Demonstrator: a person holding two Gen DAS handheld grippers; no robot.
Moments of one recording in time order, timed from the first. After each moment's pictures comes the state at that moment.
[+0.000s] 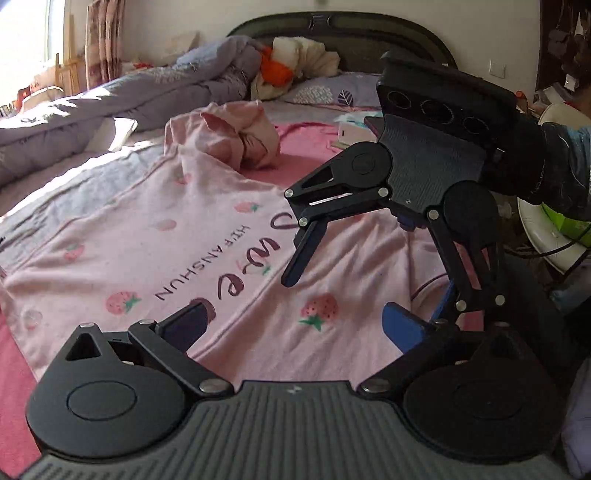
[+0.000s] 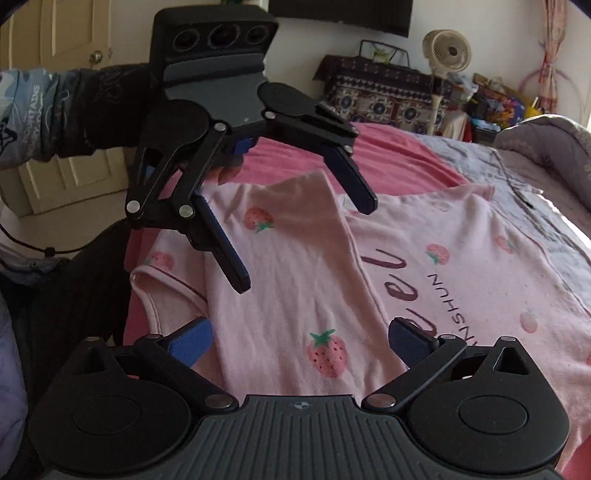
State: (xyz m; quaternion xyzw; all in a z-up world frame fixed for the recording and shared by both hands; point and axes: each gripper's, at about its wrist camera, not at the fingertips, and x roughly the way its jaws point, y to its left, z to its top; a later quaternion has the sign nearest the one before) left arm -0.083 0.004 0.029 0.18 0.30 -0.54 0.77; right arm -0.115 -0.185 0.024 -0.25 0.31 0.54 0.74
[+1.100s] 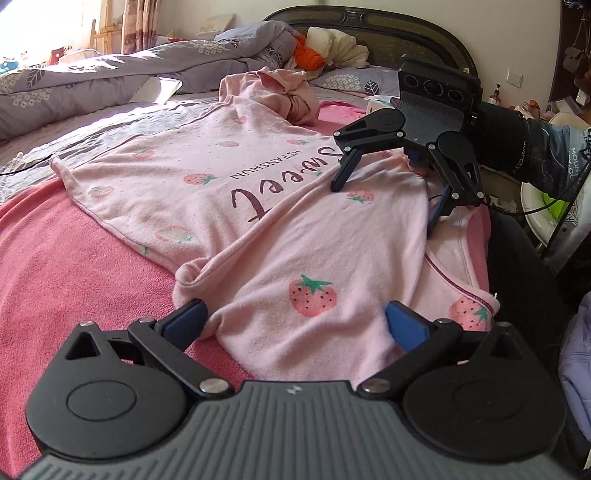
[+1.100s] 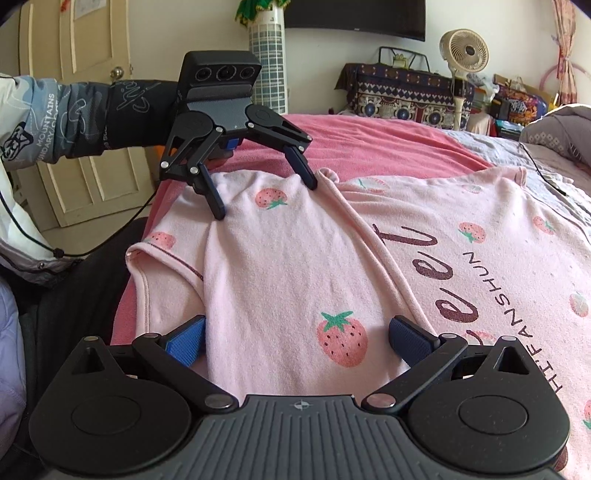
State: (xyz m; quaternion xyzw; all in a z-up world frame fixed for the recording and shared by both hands) left arm -0.097 0.132 0.001 0.14 0.32 -0.51 0.79; right arm -0.104 -0.212 0.000 -0.21 0.28 0.58 0.73
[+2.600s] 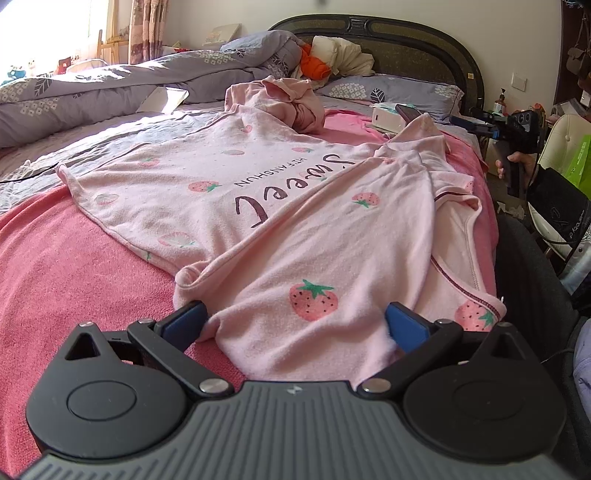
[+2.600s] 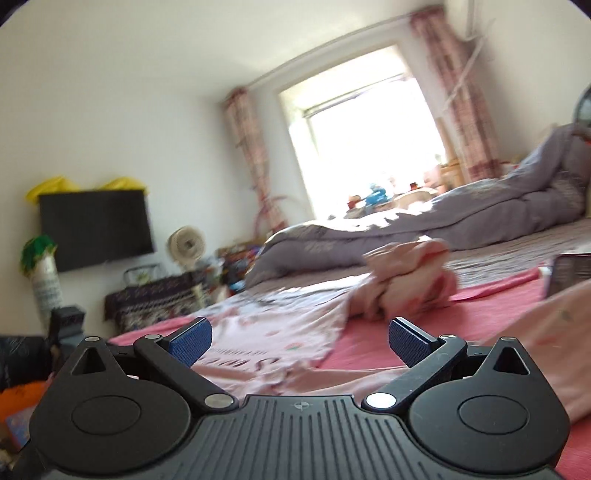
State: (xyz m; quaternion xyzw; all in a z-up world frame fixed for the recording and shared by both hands) left arm -0.103 0.131 -0.001 0.14 0.30 -0.50 0.80; right arm -0.293 -0.486 0.003 0.17 0.05 0.13 0.98
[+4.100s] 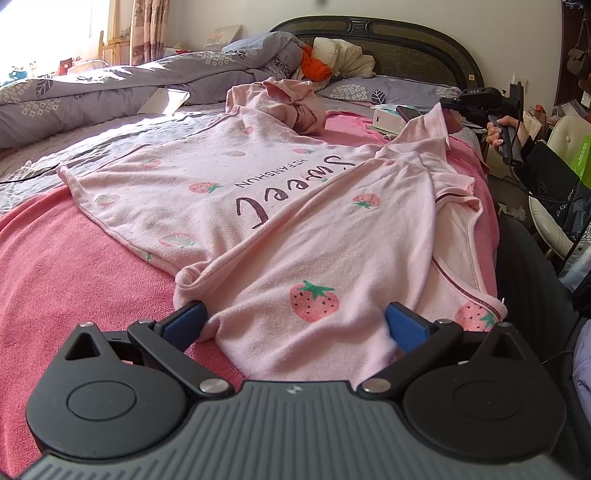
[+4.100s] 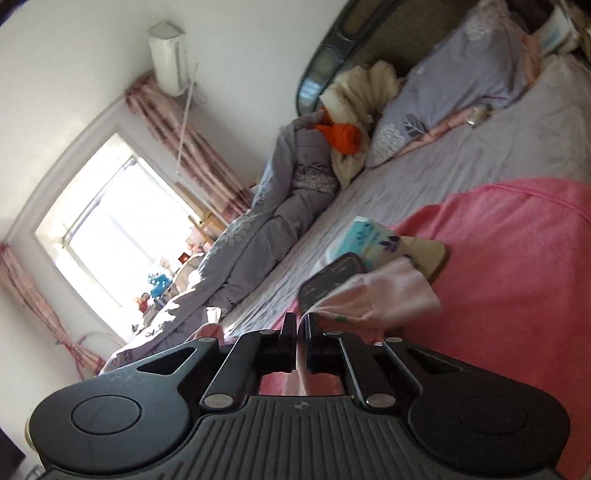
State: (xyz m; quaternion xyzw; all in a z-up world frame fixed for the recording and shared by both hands) left arm -0.104 0.132 -0.001 0.13 0.30 -0.50 0.80; right arm -0.264 -0.530 0.021 0.37 0.05 -0.16 0.91
